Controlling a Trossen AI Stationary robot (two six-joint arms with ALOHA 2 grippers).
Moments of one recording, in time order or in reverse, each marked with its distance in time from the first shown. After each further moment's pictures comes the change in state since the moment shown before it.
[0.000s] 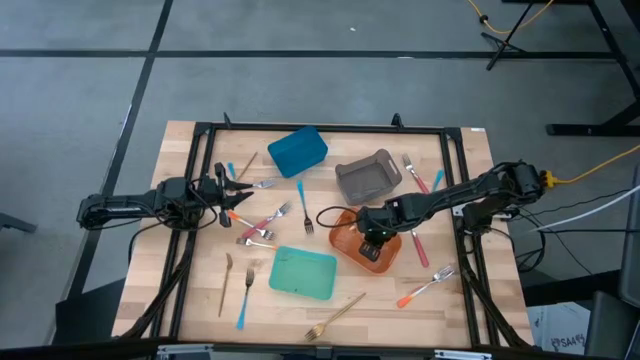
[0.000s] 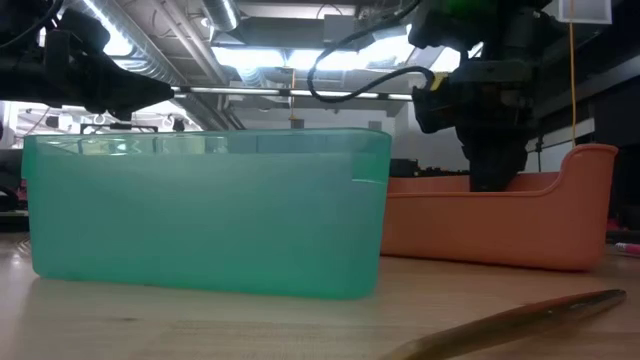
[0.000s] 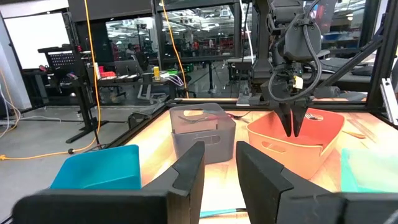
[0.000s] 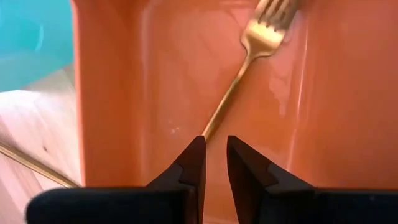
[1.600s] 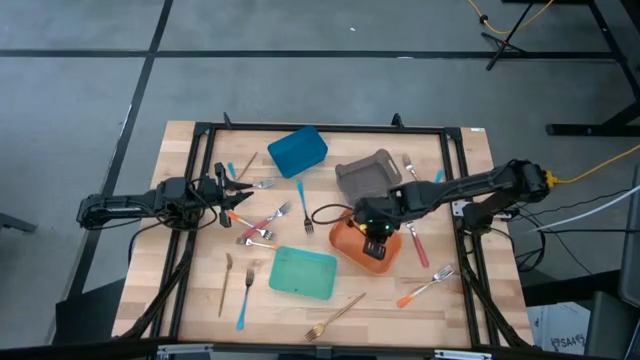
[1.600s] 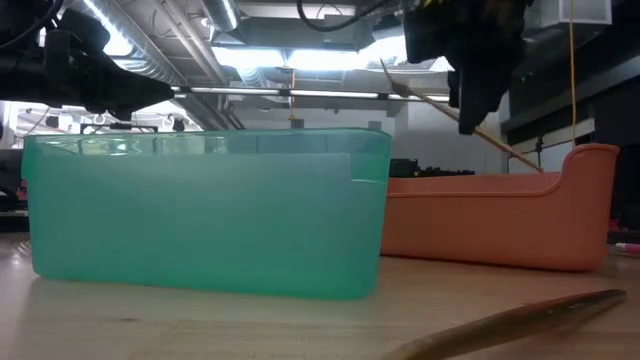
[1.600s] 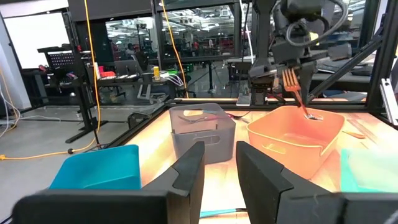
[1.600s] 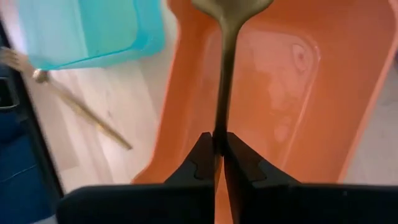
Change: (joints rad) left arm 0.000 0.000 0.000 0.000 0.001 -0.002; right arm -0.003 -0.045 0.236 -0.259 -0.044 -0.184
